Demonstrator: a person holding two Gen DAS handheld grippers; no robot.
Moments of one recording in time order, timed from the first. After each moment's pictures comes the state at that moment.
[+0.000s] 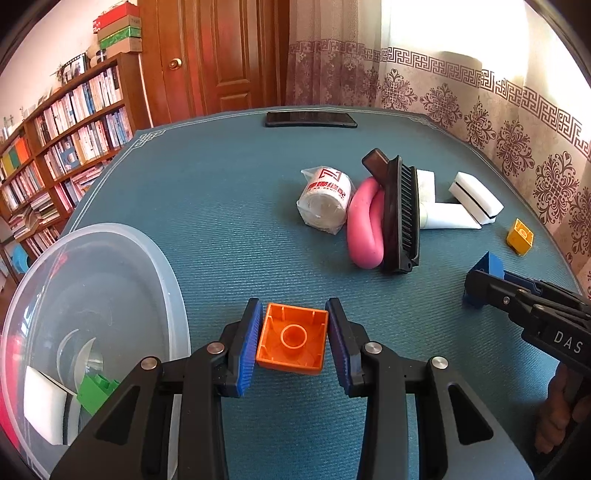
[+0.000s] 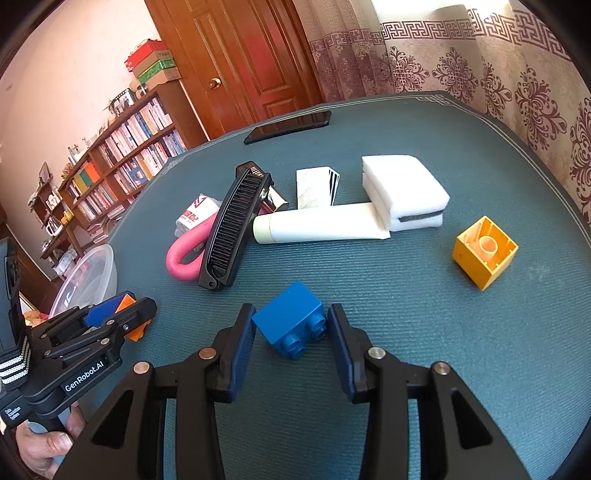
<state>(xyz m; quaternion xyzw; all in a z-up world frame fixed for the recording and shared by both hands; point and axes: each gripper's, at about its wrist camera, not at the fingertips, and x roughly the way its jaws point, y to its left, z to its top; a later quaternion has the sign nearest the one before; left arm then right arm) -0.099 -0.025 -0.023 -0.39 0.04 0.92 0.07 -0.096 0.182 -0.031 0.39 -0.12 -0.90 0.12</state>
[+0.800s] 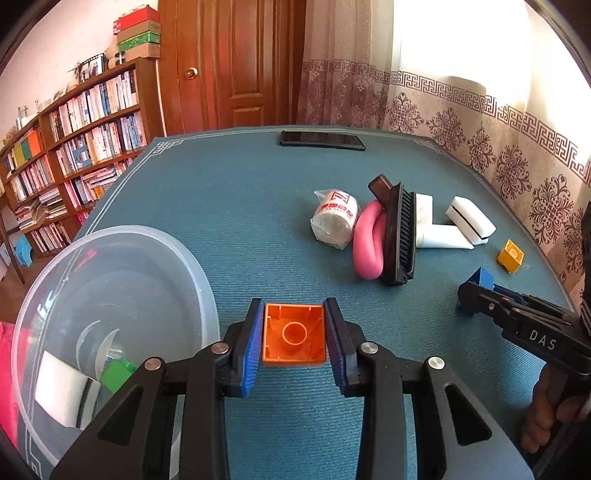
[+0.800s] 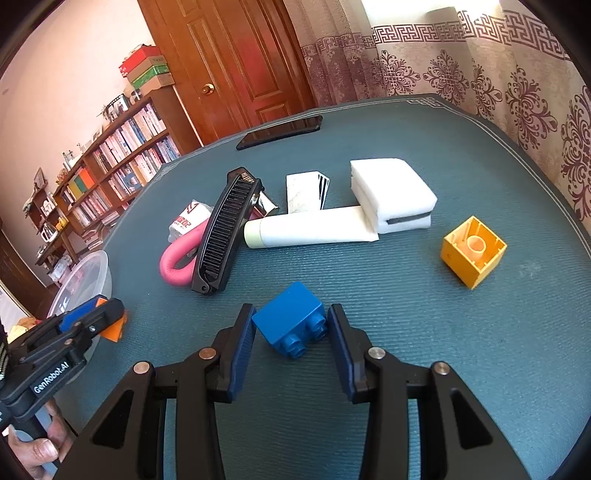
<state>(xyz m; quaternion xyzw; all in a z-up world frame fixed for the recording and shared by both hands) -0.078 -0.042 -0.002 -0.36 0.01 0.93 0.06 -0.088 0.185 -0.029 0.38 -0.12 -0.91 0.11</state>
